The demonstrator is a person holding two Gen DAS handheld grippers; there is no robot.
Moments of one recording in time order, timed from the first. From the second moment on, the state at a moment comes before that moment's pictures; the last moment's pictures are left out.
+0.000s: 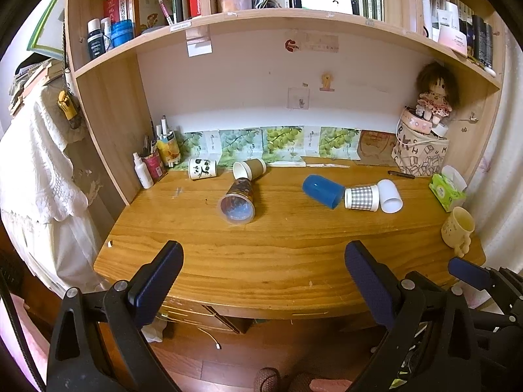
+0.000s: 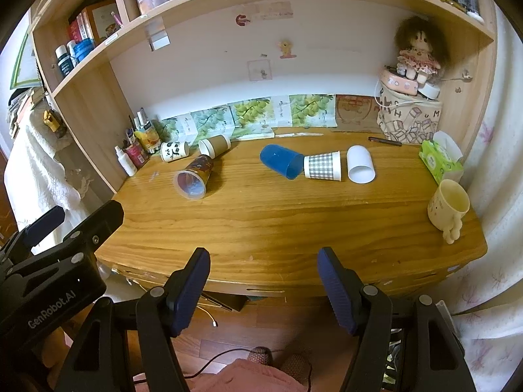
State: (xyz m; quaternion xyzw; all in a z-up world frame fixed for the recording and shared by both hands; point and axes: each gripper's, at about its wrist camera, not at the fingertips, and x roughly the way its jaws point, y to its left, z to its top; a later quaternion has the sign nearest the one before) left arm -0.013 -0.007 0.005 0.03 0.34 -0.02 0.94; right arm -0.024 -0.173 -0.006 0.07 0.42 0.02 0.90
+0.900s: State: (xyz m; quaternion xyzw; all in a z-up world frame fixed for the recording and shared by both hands) left arm -0.016 -0.033 0.007 0.02 0.35 0.01 0.94; right arm -0.014 -0.199 -0.007 0.06 0.41 0.08 0.90
